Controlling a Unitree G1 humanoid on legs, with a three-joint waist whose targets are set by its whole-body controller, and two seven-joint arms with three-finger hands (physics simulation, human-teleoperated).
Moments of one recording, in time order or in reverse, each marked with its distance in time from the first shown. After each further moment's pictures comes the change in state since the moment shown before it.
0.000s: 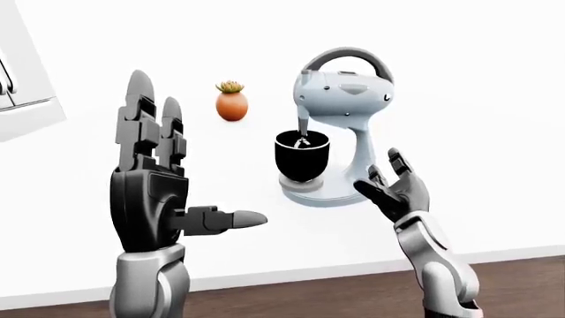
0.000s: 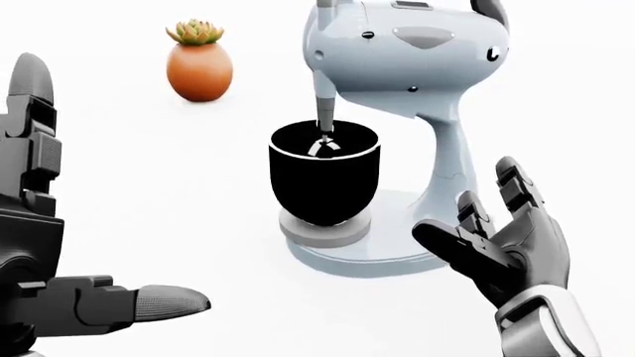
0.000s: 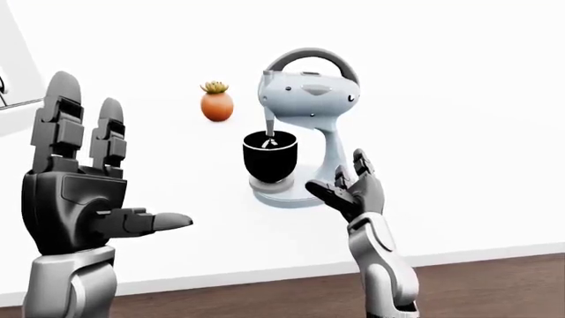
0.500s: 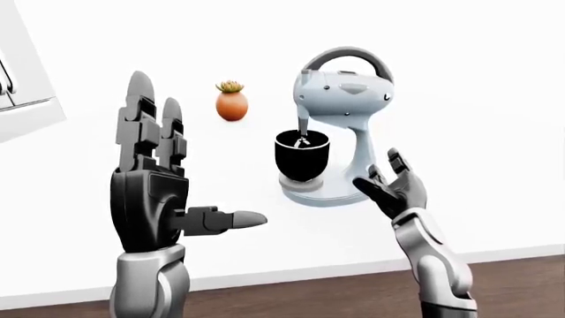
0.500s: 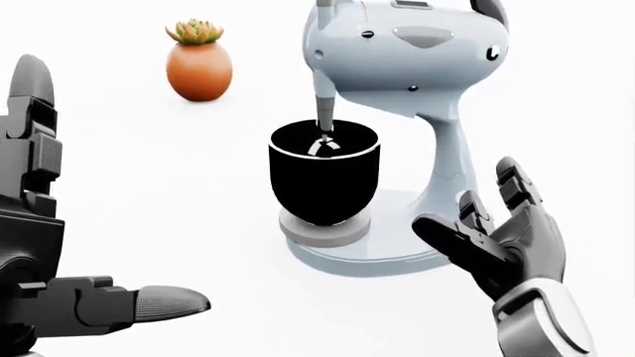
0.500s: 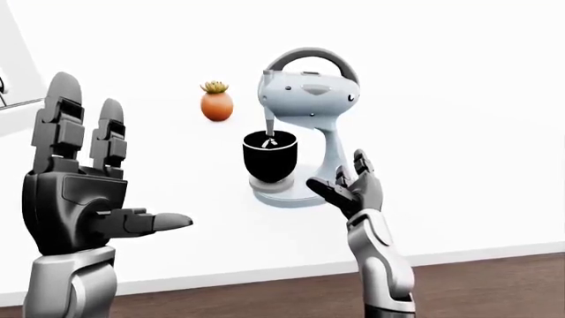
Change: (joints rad) left arm 0.003 0.000 0.000 0.002 -0.002 -0.001 0.001; right arm -0.038 -0.009 0.000 0.095 -0.016 -0.046 0.011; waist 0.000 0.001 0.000
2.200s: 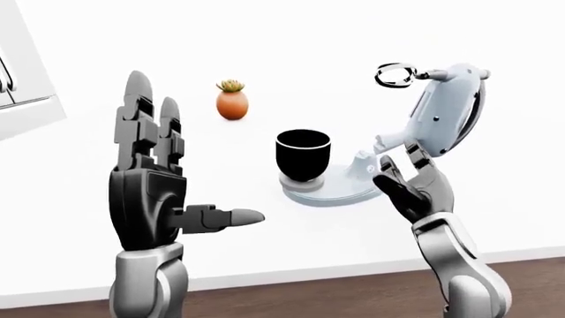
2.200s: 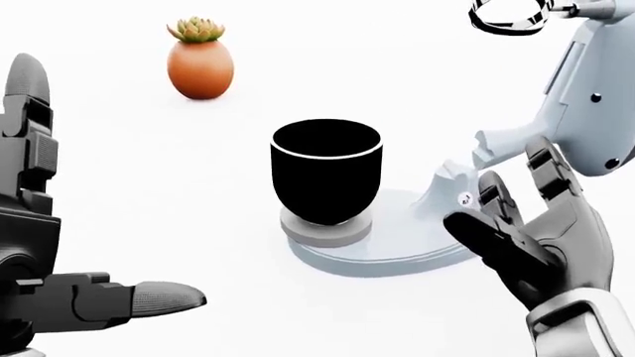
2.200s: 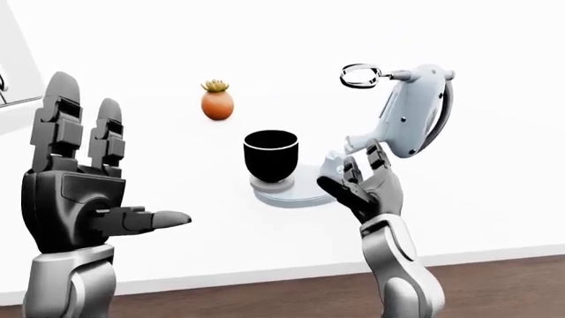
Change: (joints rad) left arm -0.008 0.005 0.014 0.015 -0.001 -0.007 -0.002; right arm 0.083 -0.021 -0.051 -0.325 0.176 0.126 -0.114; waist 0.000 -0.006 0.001
